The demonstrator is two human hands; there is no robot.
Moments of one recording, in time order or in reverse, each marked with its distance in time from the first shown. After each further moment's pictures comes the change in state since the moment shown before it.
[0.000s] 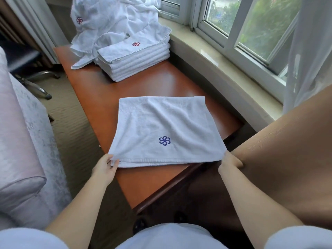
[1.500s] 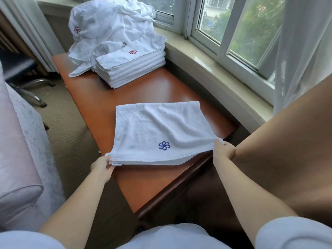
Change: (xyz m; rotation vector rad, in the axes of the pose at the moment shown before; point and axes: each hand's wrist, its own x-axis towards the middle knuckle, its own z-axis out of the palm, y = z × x) left_hand -0.001 0.022 0.011 0.211 -0.034 0.101; right_hand -0.021 -0.010 0.023 -0.289 -0.007 -0.419
